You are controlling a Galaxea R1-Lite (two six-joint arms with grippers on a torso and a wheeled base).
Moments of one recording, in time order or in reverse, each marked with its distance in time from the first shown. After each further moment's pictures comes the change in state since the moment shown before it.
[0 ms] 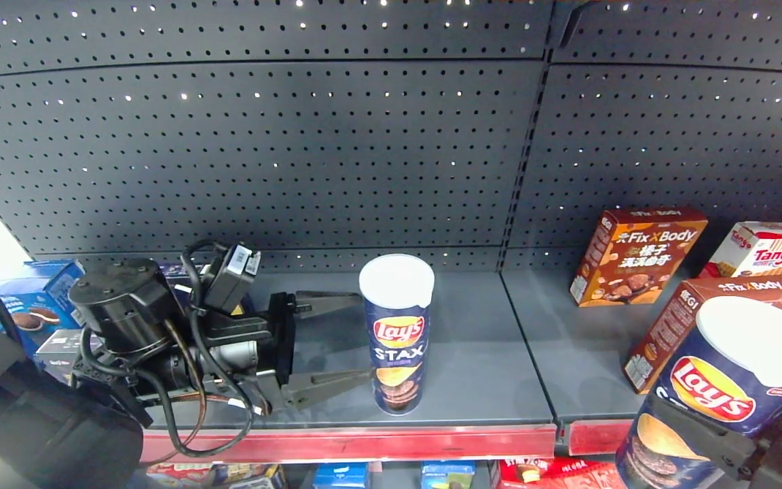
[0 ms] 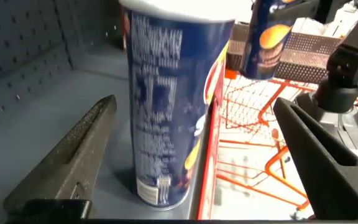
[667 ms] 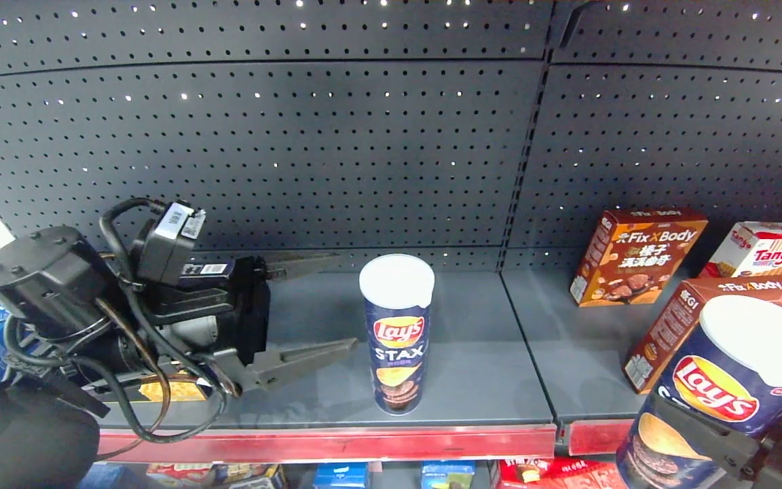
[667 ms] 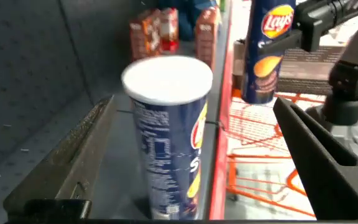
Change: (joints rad) left arm 0.024 -0.148 -0.016 0.010 0.001 -0.006; right arm 0.001 -0.006 0.000 0.000 0.000 0.000
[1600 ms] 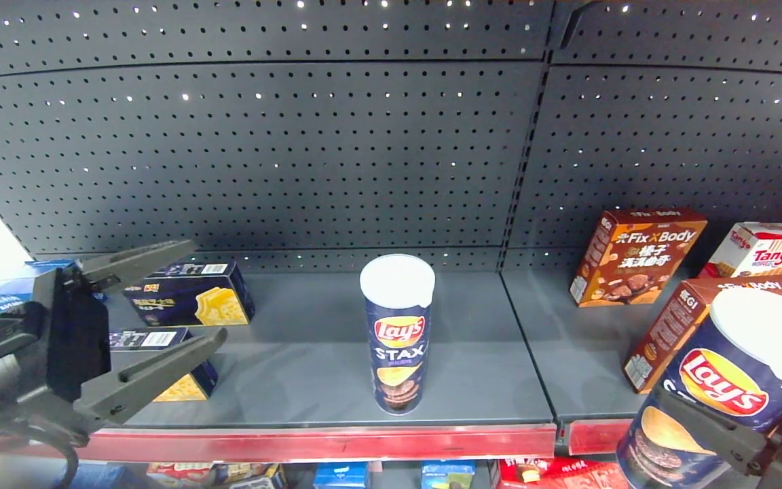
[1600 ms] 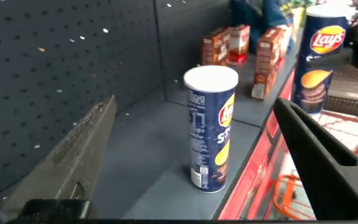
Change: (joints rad) left arm 0.222 -0.385 0.274 0.001 0.148 -0.040; right arm 0.000 -0.016 -0.011 -0.001 -0.003 -0.002
